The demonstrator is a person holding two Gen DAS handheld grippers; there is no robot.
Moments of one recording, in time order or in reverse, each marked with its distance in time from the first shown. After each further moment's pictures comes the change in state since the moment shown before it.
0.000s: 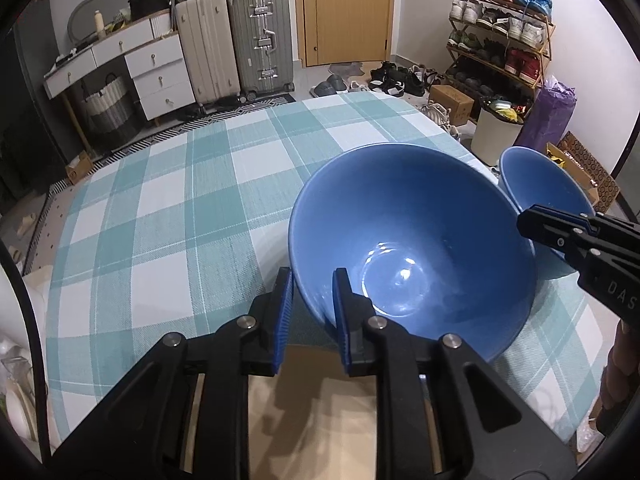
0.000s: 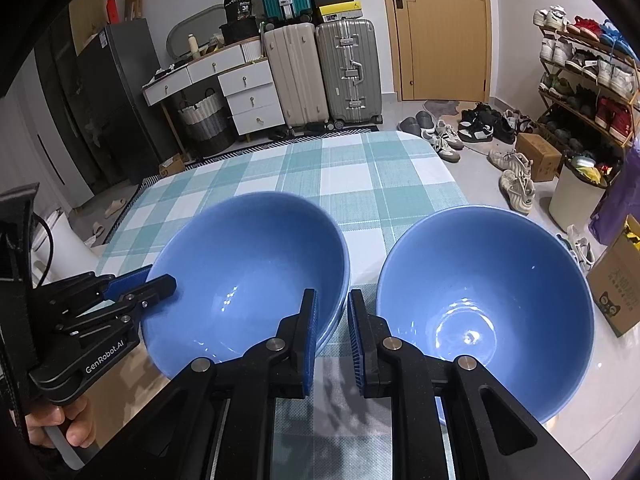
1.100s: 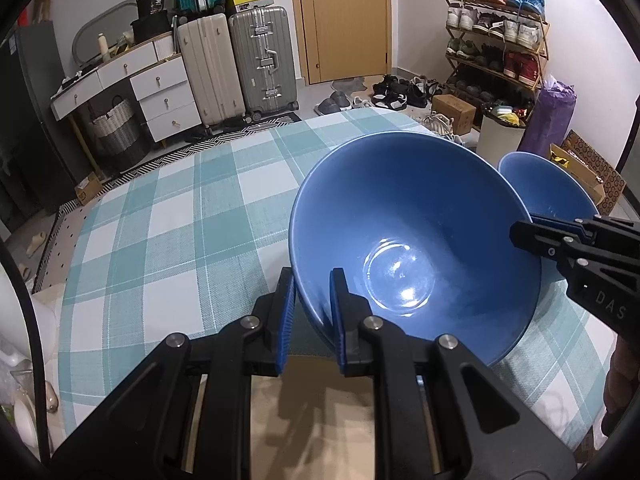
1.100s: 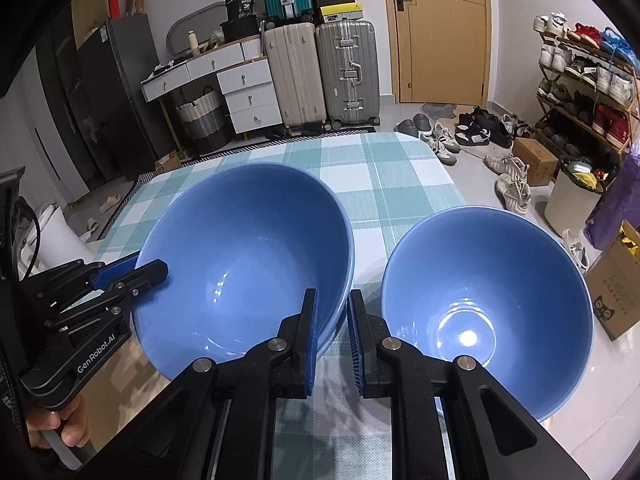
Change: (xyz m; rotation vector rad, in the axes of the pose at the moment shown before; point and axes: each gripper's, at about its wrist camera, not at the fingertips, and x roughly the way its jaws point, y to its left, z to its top) left arm -0.012 -0.012 0.001 0.045 -0.068 0.052; right arm 0.003 0.011 -0.001 -0.024 0.004 -0.032
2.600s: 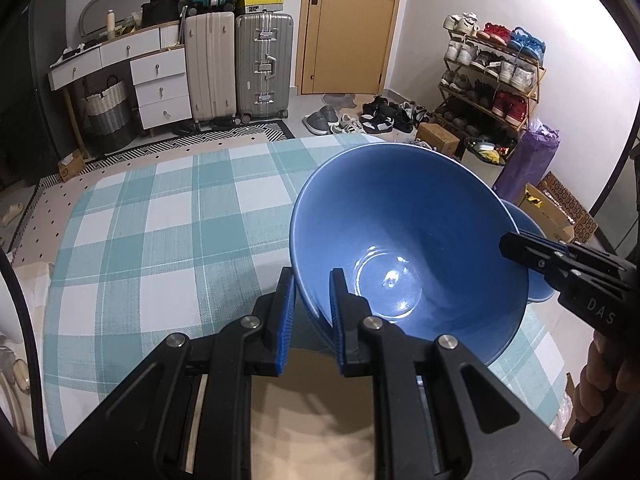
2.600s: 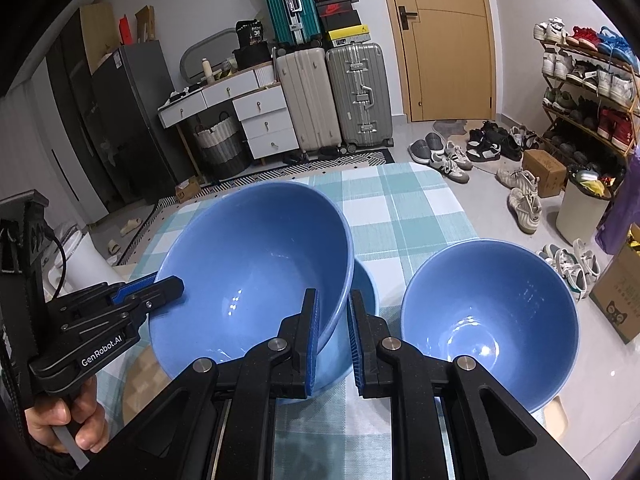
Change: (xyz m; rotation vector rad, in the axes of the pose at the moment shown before) left arm -0.066 0.021 0.014 -0.129 -0.031 -0.107; right arm -0.053 0.003 0.015 0.028 -0.080 0.072
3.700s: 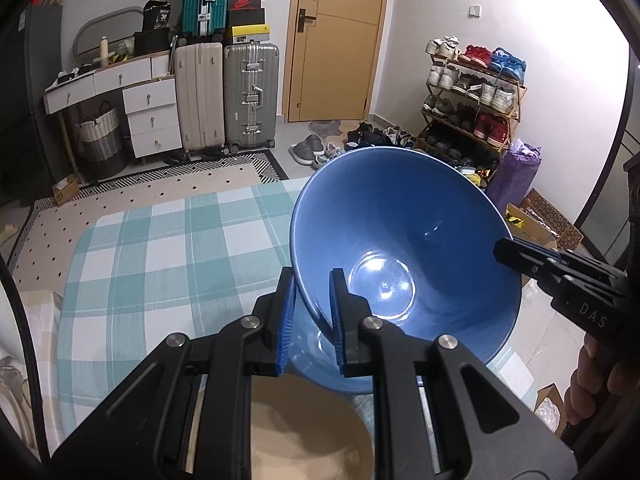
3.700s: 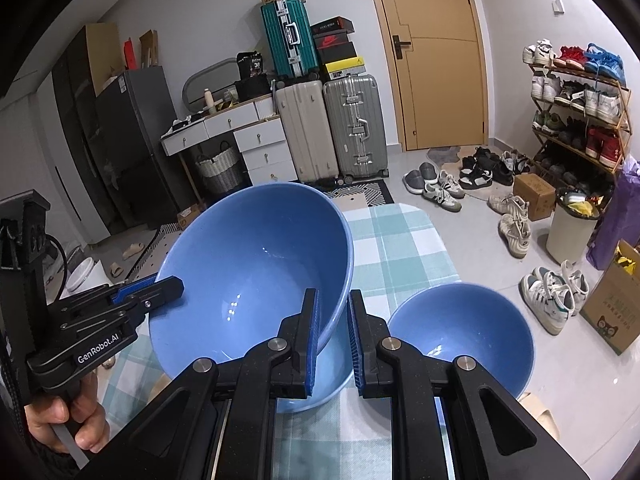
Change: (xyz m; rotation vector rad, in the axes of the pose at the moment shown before) left arm -0.120 -0.045 0.024 0.021 -0.097 -0.042; right arm -0.074 0.002 0.021 0.007 -0.105 0.002
